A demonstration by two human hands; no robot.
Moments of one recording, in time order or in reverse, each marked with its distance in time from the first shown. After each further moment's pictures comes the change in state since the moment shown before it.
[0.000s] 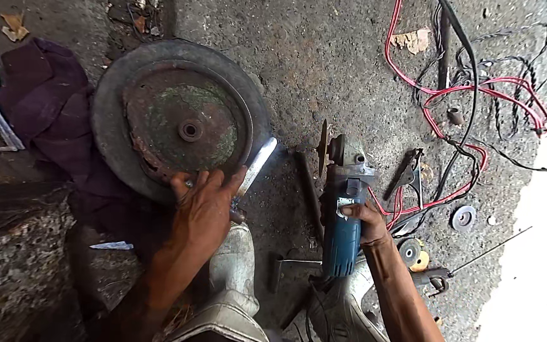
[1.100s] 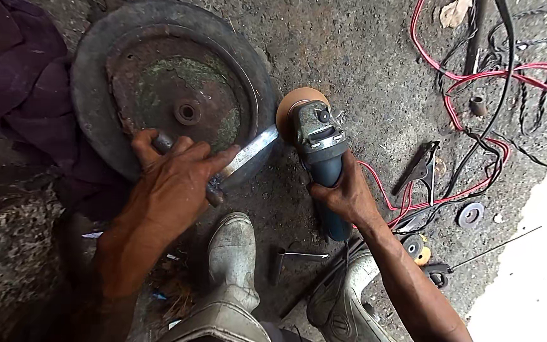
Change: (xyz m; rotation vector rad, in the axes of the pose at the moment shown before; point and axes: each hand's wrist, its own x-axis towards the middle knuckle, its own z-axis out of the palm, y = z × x) left_hand 0.014 -0.047 -0.014 0.001 0.030 0.157; right_hand 0.049 -0.023 0.065 -1.170 0.191 -0.081
